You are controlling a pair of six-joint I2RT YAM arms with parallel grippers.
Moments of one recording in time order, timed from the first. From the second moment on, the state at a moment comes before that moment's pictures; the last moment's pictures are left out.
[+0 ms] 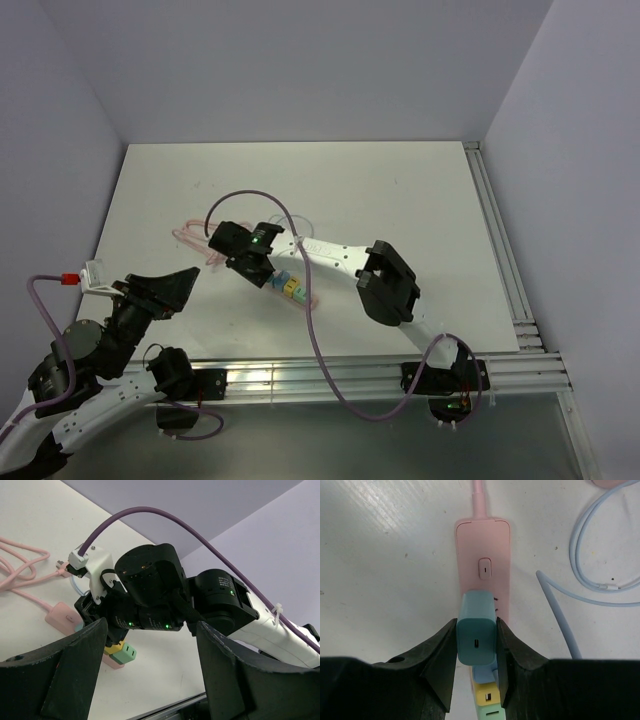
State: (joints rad) left arm -1.02 0.03 0.72 -0.67 -0.67 -0.88; right arm 1.12 2.25 2.01 -0.96 0.25 0.09
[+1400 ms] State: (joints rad) left arm -1.02 0.03 0.71 -0.65 -0.63 -0.88; right arm 1.13 2.03 1.42 -0.32 0.35 0.19
